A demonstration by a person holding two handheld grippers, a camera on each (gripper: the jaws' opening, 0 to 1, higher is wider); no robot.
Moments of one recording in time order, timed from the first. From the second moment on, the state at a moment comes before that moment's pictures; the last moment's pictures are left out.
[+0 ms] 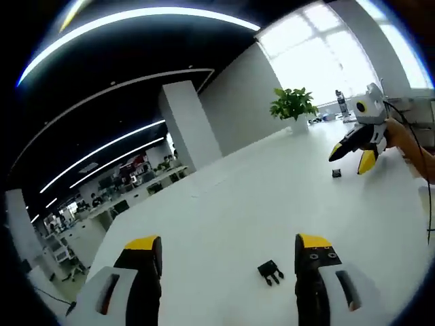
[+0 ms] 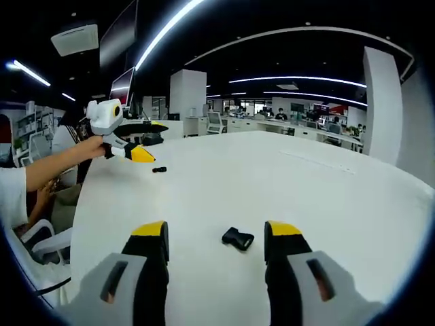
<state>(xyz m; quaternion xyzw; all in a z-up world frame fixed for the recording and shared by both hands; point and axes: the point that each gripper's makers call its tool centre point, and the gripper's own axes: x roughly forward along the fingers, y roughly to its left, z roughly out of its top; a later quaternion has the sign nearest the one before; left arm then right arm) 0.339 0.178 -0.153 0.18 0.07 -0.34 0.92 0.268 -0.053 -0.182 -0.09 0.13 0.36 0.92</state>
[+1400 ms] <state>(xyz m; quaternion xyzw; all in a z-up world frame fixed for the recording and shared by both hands) 0.310 0.149 -0.207 0.15 0.20 -0.55 0.80 0.253 -0.054 -0.186 -0.06 0.14 0.38 0.91</state>
